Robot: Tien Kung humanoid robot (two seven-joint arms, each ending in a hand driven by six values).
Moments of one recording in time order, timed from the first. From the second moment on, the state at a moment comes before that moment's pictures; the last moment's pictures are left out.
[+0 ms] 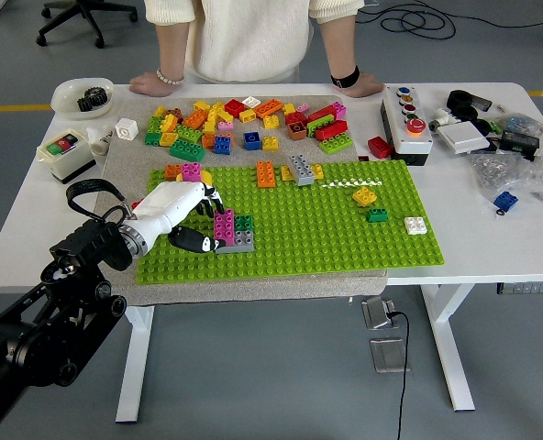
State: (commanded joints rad) left arm -0.46 0.13 -1.12 -1.15 2.27 -0.07 -0.03; right arm 0.10 -0.09 1.63 0.18 -1.76 0.04 -0.09
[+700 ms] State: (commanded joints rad) left arm -0.46 0.14 -1.12 -1.16 2.27 -0.07 -0.03; right arm 0.10 -0.09 1.63 0.18 -1.76 0.04 -0.09
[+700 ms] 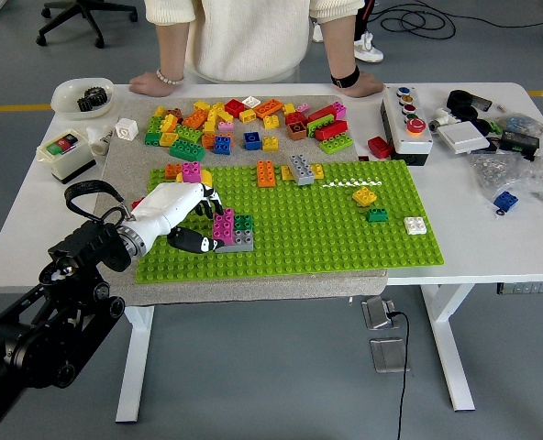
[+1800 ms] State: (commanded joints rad) left arm -0.48 0.19 -1.14 -1.12 2.27 -0.03 -0.06; right arm 0.10 -0.09 1.63 0.18 -1.76 0.04 -0.09
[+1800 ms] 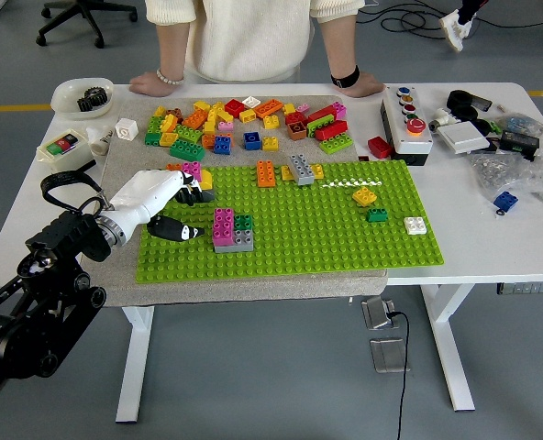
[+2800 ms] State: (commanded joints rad) left arm -0.48 0.16 -1.13 -1.11 2.27 -0.04 -0.06; right arm 0.10 -0.09 1.64 0.18 -1.76 0.04 -0.09
